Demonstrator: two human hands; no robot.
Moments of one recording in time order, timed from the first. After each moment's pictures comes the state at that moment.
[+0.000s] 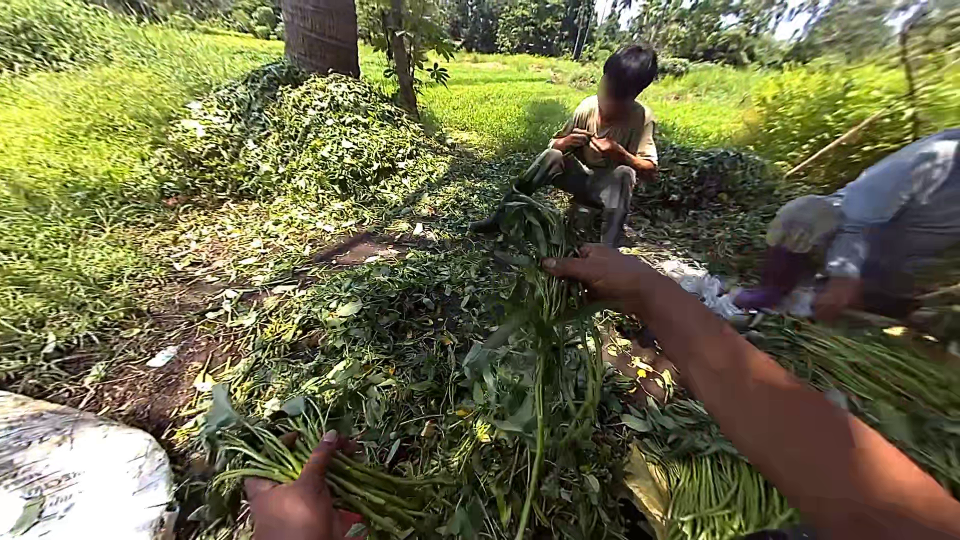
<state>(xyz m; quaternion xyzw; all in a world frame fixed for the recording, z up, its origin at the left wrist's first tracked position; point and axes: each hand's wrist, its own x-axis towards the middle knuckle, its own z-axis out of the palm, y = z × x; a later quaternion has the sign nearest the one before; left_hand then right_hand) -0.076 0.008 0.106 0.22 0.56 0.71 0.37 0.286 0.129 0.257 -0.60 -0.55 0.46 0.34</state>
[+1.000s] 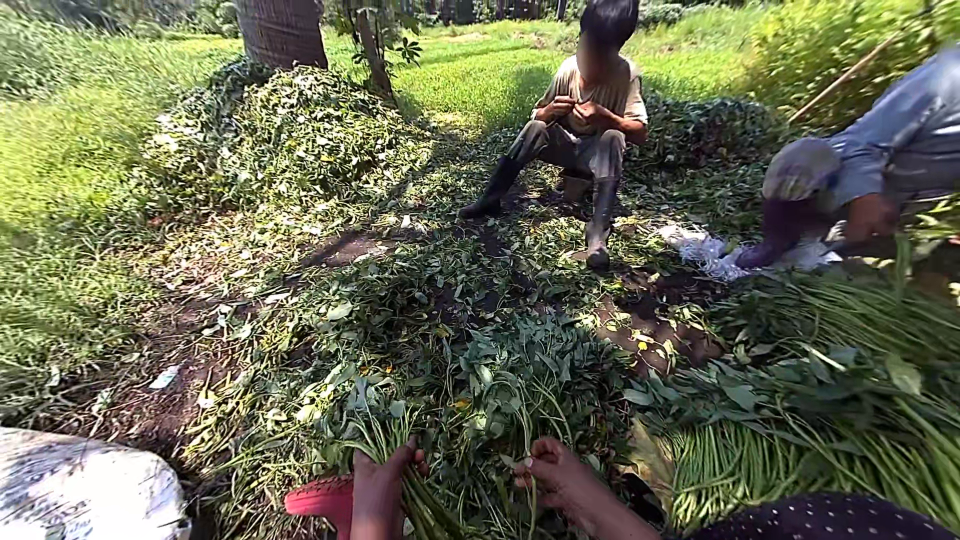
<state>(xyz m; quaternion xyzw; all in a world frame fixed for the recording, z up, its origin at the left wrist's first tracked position) -0.019 0.022 0.044 0.21 0.60 0.54 0.56 0.235 -0.040 0.006 -0.59 -0.26 0.68 0.34</state>
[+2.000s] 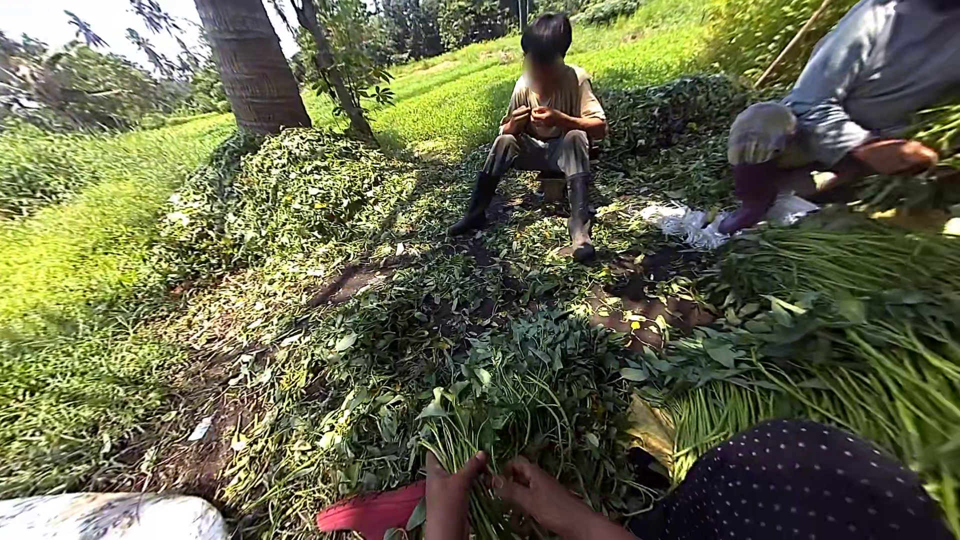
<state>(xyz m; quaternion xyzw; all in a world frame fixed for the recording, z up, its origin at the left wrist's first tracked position) 0.047 -0.030 0.031 0.36 0.60 0.45 0.56 0.204 -0.079 0.006 -0.54 -0.43 0.67 0.28</state>
